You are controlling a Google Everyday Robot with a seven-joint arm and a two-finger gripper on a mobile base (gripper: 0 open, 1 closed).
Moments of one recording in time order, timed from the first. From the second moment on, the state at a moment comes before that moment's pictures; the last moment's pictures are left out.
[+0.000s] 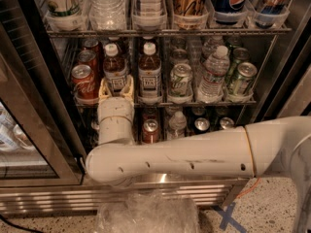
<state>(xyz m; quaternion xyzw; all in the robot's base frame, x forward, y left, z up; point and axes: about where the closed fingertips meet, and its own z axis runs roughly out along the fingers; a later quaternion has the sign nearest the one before) 0.628 0.107 0.845 -0.03 0.65 0.02 0.76</state>
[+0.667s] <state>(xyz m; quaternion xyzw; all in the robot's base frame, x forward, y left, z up) 0.626 0.106 0.867 -0.01 0.60 0.00 0.80</state>
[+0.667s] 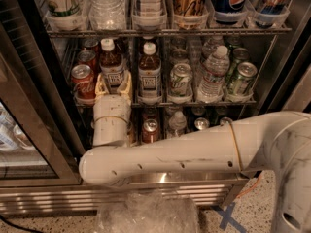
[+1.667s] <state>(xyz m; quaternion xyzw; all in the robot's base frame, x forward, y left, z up) 0.584 0.114 0.891 0.01 0.56 0.02 0.83</state>
